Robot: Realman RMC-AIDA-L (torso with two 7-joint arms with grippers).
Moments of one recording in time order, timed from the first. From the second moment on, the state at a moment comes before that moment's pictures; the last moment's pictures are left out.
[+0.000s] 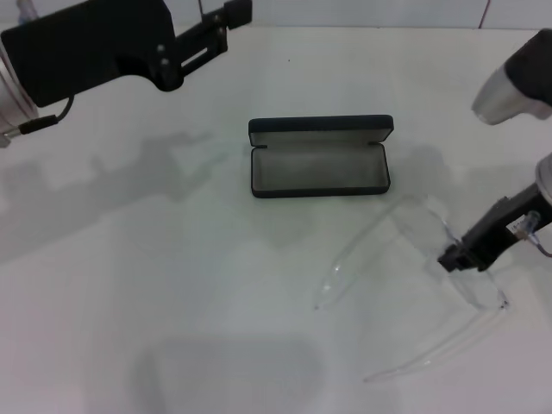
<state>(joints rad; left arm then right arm) -0.24 -2.09 1.13 1.24 1.33 1.40 -1.29 0.63 2.02 -1.44 -1.21 -2.43 -1.56 2.50</state>
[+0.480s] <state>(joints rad) -0.26 -2.09 1.13 1.22 1.20 1.58 -1.41 0.42 2.02 -1.21 -1.38 -1.96 -1.59 1.96</state>
